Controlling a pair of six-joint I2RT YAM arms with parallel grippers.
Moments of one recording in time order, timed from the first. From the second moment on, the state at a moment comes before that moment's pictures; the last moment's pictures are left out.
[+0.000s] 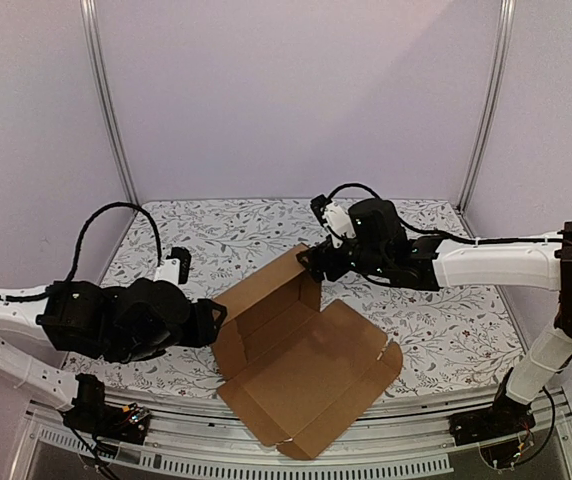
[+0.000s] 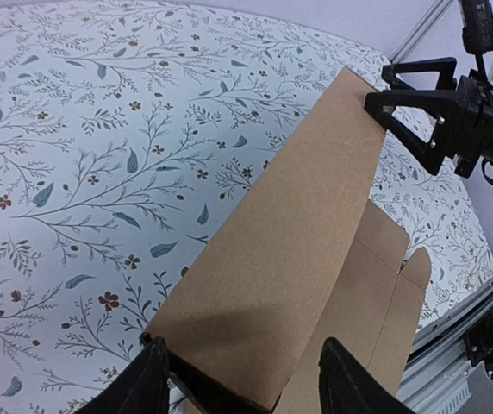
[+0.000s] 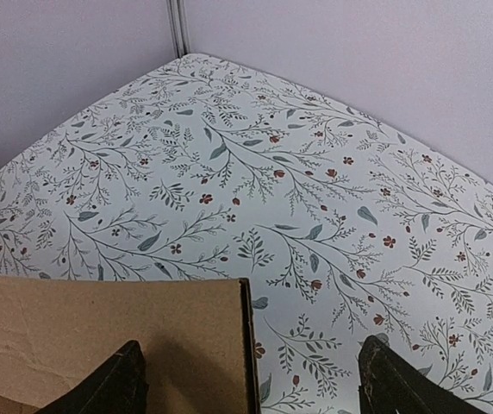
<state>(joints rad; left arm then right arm) -1.36 1.03 0.83 -0.63 -0.67 -1.03 0.88 1.65 1.11 0.07 0.15 0.12</state>
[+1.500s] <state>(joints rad) -1.47 1.31 0.78 -0.61 -0.71 -1.13 0.88 1.62 1.10 0.04 0.18 0.15</state>
